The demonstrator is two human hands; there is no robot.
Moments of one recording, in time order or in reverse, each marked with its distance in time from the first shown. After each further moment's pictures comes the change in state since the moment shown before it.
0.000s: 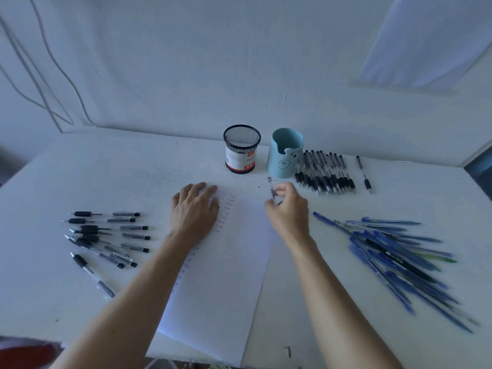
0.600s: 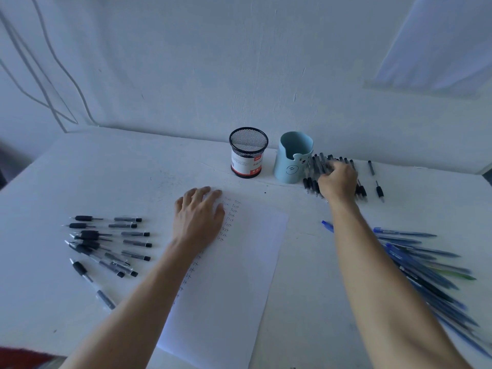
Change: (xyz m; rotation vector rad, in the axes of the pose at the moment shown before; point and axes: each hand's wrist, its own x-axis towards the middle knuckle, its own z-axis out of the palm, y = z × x) left_hand 0.001 0.000 0.000 0.015 0.012 0.020; right_hand 0.122 0.038 -0.041 -0.239 0.127 0.063
